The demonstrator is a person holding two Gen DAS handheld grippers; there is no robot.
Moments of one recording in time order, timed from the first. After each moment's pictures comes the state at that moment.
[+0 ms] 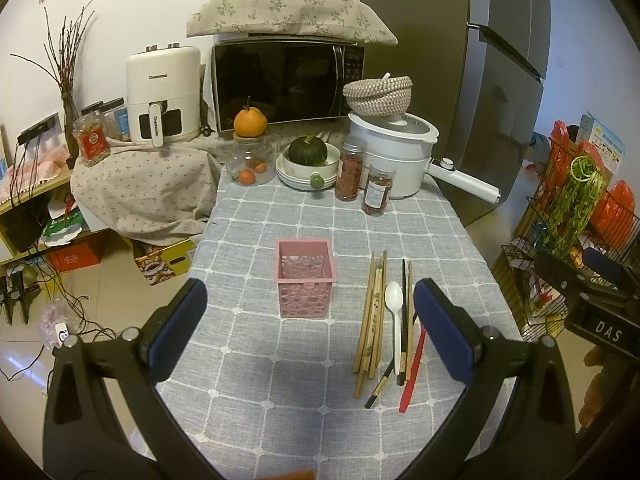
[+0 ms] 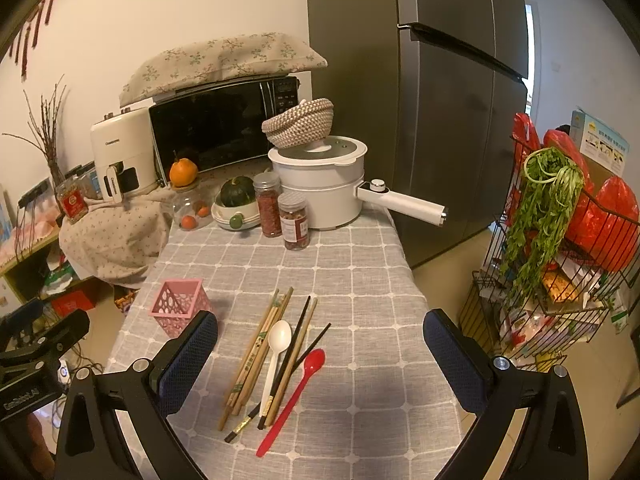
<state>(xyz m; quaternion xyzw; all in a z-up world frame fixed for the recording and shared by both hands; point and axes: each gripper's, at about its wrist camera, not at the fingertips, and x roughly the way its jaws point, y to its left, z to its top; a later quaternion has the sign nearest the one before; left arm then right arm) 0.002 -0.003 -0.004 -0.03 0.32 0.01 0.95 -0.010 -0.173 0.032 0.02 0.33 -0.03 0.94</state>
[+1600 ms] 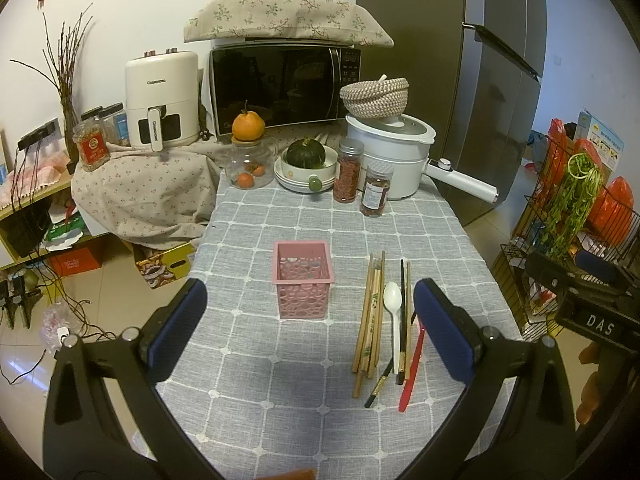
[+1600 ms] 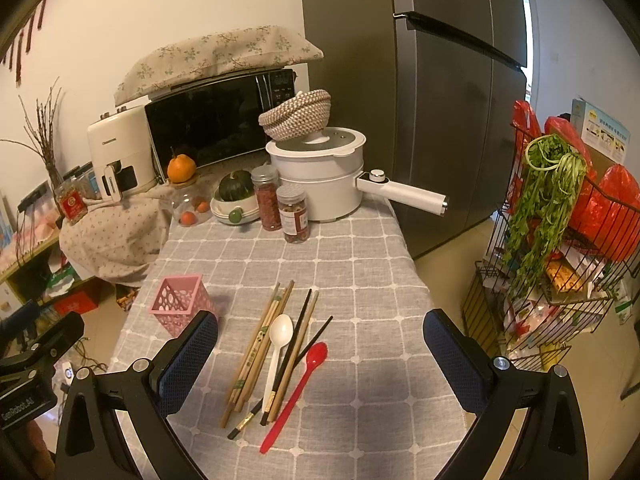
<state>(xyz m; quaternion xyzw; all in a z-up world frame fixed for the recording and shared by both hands) 0.000 -0.009 0.000 -0.02 0.32 0.01 0.95 -0.008 -0.174 0.026 0.04 0.34 -0.03 0.94</state>
